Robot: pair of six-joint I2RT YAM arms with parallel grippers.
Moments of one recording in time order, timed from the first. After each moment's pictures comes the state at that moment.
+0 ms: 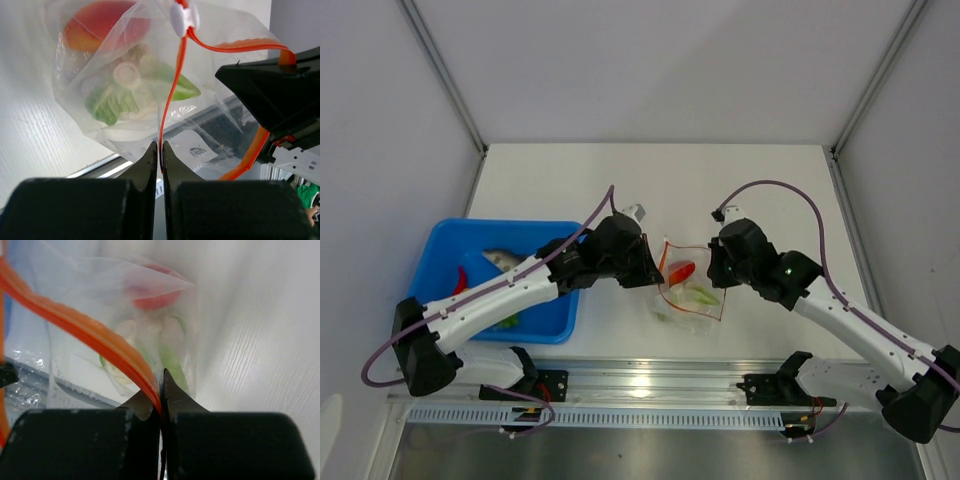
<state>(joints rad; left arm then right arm) -0.94 1.29 1.13 -0.62 0.03 -0.96 0.76 1.06 0.97 -0.72 0.15 0.47</state>
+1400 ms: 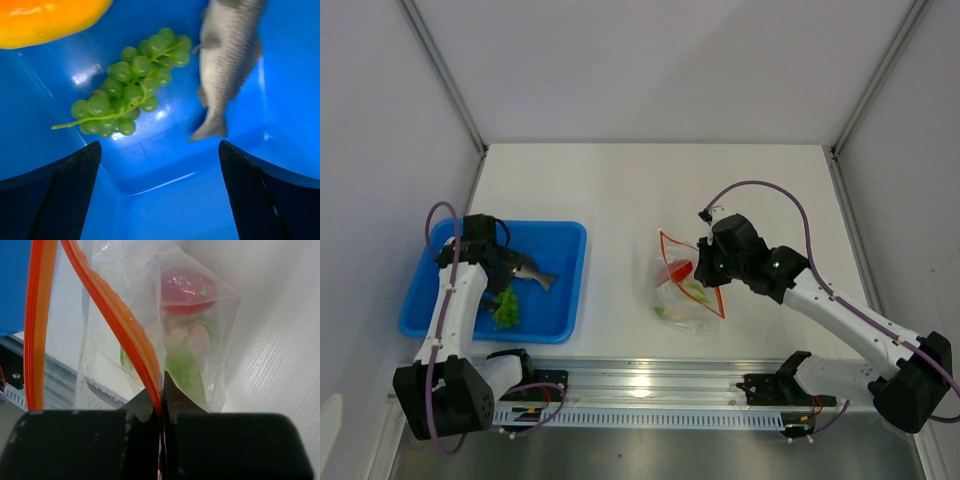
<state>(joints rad) 0.16 1.06 0.87 -1.02 -0.26 -1.00 0.74 1.14 0.99 -0.64 0.01 0.43</state>
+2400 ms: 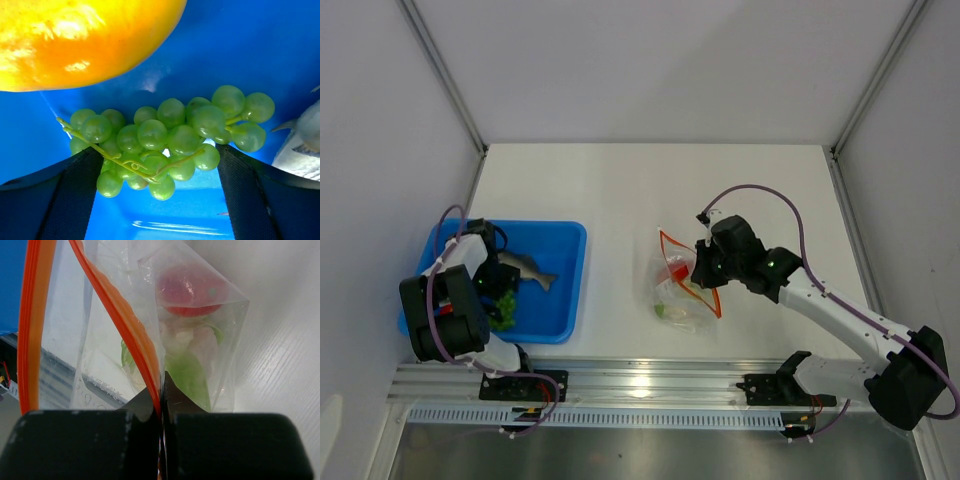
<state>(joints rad) 0.31 1.51 0.86 -0.93 -0.26 -1.02 0.71 1.16 0.93 -0.56 -0.07 0.44</state>
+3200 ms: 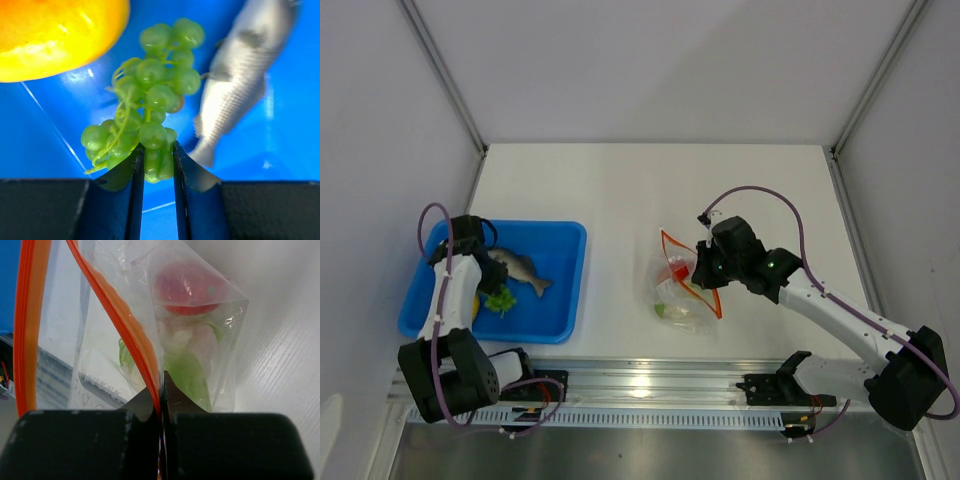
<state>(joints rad) 0.30 1.19 0.84 -0.91 -0.22 -0.93 0.70 1.16 0.91 -0.55 -0.08 0.44</state>
